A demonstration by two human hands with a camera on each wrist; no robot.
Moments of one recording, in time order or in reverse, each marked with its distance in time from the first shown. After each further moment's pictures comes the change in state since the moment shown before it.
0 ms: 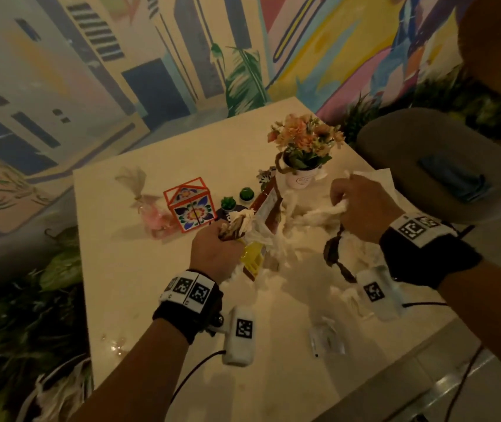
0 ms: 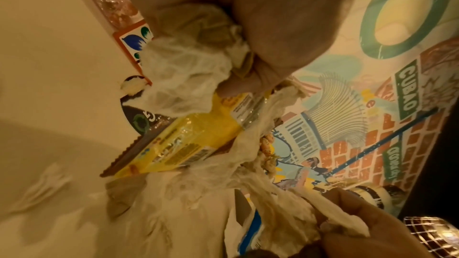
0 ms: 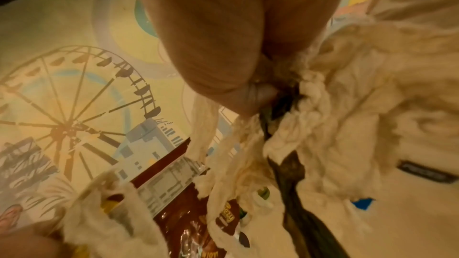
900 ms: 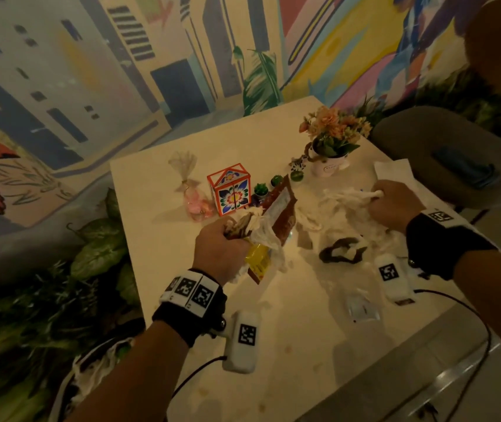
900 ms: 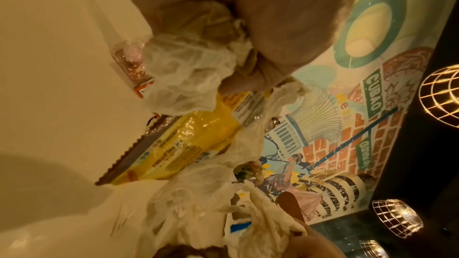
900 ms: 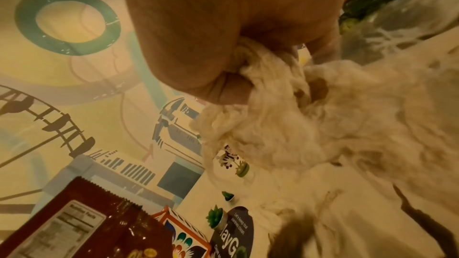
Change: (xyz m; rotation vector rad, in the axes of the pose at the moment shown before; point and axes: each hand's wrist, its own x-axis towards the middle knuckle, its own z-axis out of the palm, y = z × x) left_hand -0.054 -0.030 -0.096 -0.112 -0.024 0.076; right_hand -0.033 -0.038 0.031 0.159 0.005 0.392
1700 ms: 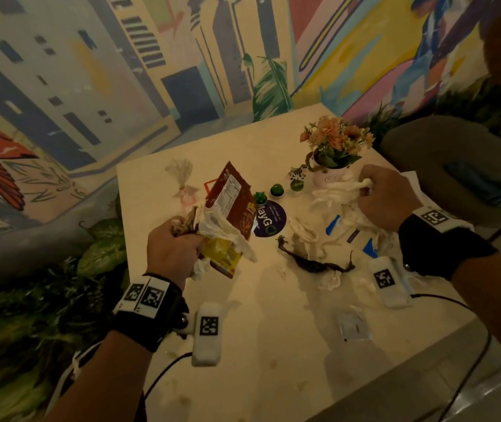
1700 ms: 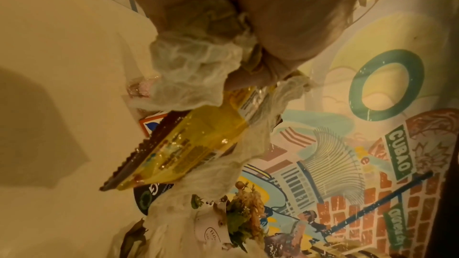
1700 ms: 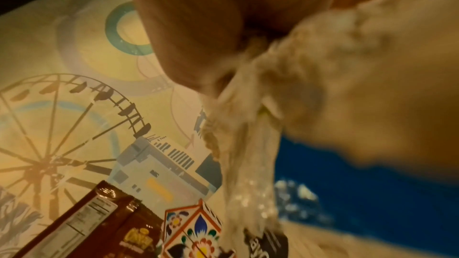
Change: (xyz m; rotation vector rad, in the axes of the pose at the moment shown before) left_hand 0.017 -0.005 -0.023 -0.208 0.261 -0.020; right_hand 0.014 -0.012 -0.024 0.059 0.136 -0.346
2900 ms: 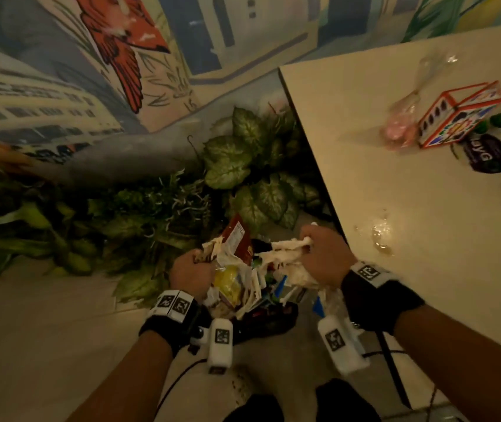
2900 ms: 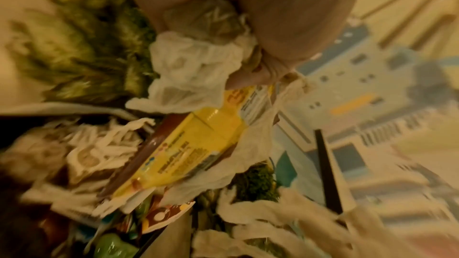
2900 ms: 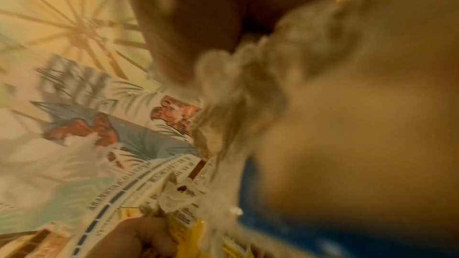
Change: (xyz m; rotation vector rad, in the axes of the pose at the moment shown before) left_hand 0.025 -0.273 -0.395 0.375 0.082 -0.466; right_hand -0.198 -0.336 0.379 0.166 -0.579 -0.111
